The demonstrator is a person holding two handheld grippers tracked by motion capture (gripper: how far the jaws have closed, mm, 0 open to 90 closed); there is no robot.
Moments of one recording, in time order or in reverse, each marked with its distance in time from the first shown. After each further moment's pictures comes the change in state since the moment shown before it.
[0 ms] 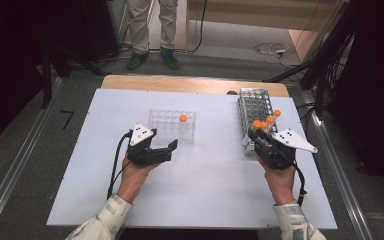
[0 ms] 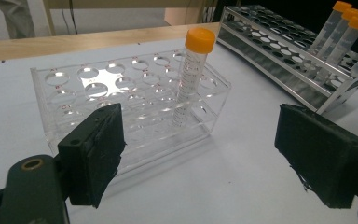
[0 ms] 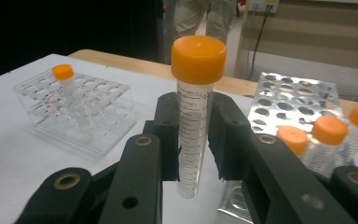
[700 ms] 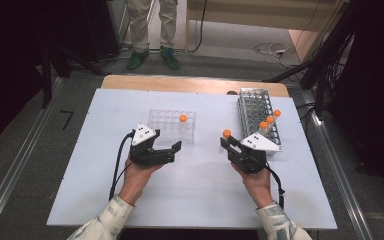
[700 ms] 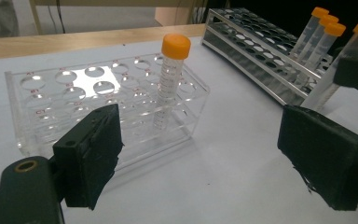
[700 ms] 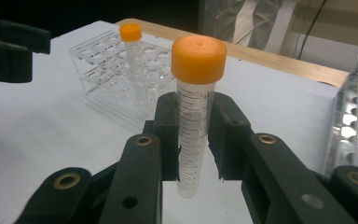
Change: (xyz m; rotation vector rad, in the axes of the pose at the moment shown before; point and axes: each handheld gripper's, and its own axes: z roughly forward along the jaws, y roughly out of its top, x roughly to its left) left arm -0.011 0.006 -0.002 0.006 -0.044 -0.015; right arm 0.050 -0.015 0.033 0.092 0.147 -0.059
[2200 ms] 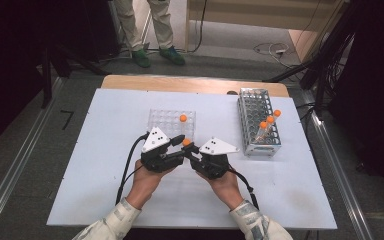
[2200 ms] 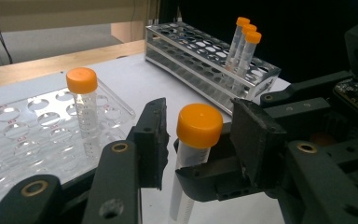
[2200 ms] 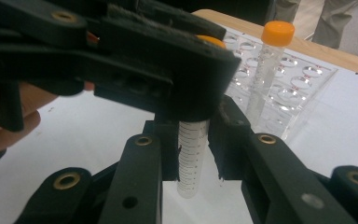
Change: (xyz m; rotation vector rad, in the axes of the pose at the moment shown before) left arm -0.034 0.008 0.000 -0.039 -0.168 0.104; right arm 0.074 0.007 0.044 0.039 0.210 -0.084
